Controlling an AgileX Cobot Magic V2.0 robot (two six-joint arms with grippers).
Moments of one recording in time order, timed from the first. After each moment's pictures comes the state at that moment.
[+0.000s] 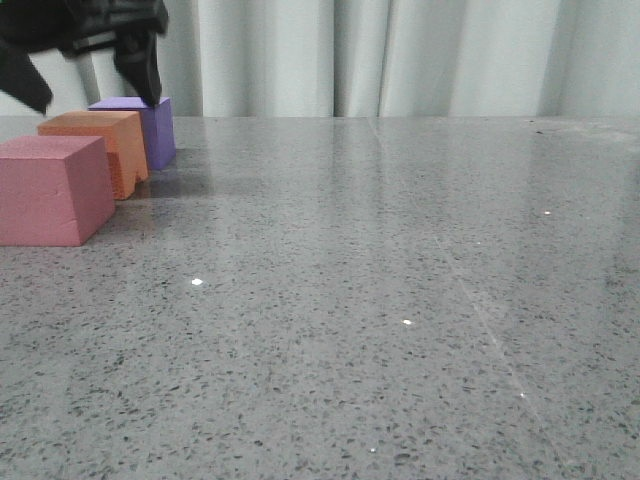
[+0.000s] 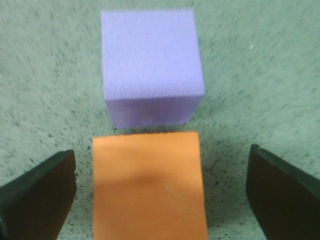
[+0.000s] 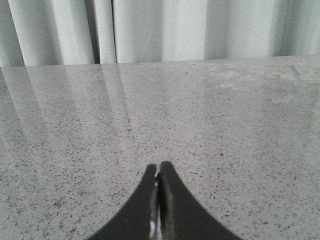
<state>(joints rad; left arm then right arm) -0.38 1.58 -1.26 0.35 0.58 -0.60 0.07 -0.01 0.03 0.05 0.09 0.04</state>
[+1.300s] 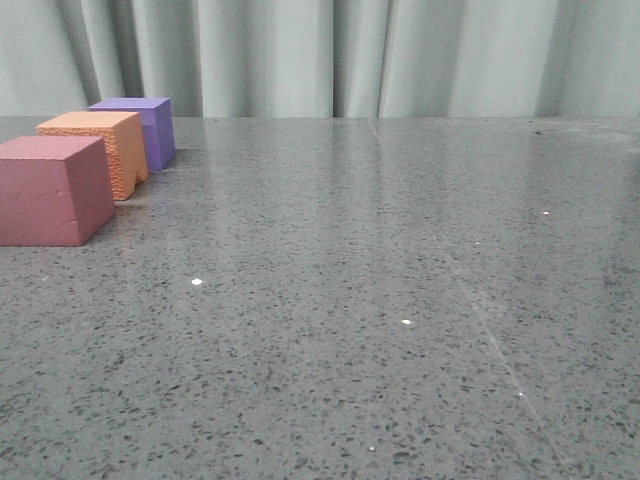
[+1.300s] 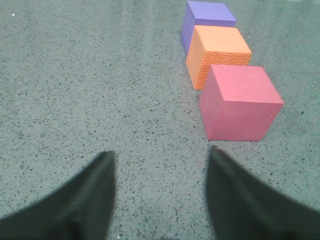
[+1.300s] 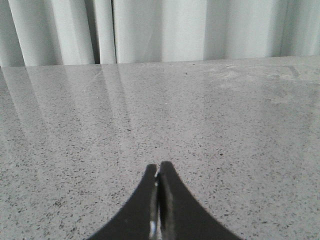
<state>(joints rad) -0.38 0.33 -0.37 0.51 0.55 -0.68 0.07 -0.01 0.03 0.05 0.09 0.04</state>
